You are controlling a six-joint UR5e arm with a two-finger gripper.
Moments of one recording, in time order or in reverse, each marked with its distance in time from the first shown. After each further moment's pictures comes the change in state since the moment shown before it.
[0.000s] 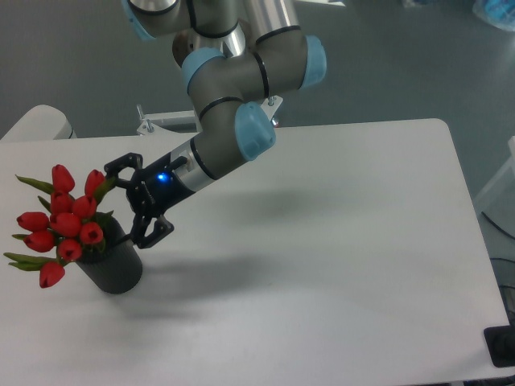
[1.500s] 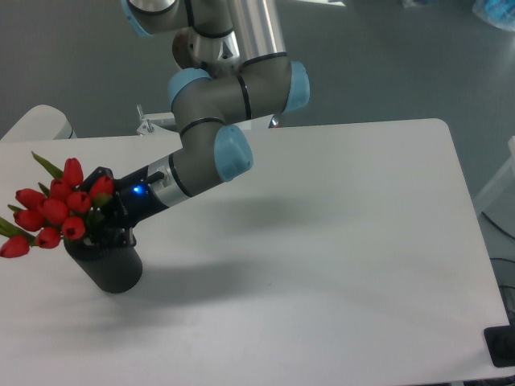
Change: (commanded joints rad) arm -0.038 -0.037 0.015 0.043 -0.069 -0.048
